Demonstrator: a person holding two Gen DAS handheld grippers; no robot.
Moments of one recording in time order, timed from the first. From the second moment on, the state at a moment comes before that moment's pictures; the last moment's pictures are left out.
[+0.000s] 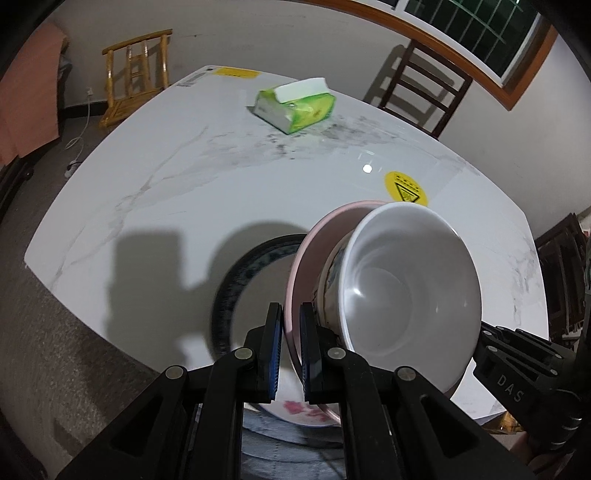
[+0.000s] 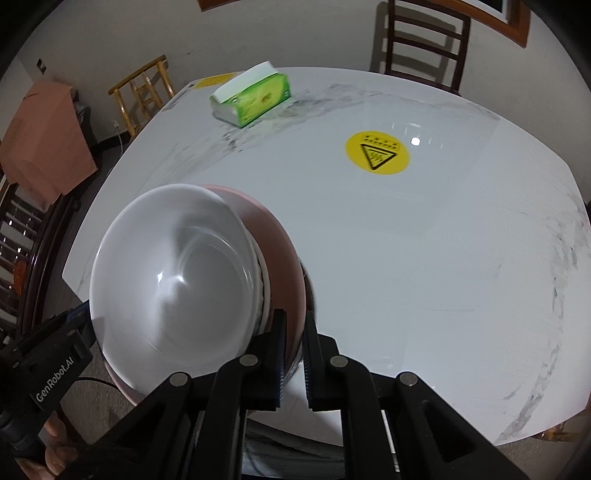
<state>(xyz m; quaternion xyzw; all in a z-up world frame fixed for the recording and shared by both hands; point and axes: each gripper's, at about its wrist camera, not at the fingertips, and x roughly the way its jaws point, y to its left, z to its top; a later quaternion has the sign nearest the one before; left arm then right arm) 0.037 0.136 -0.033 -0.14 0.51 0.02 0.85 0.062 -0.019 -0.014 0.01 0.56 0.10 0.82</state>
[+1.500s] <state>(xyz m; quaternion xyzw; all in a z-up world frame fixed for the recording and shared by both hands) 0.035 0.164 -0.062 -0.15 0.53 0.03 0.84 0.057 0.009 -0.030 -0.02 0.56 0.11 0.82</state>
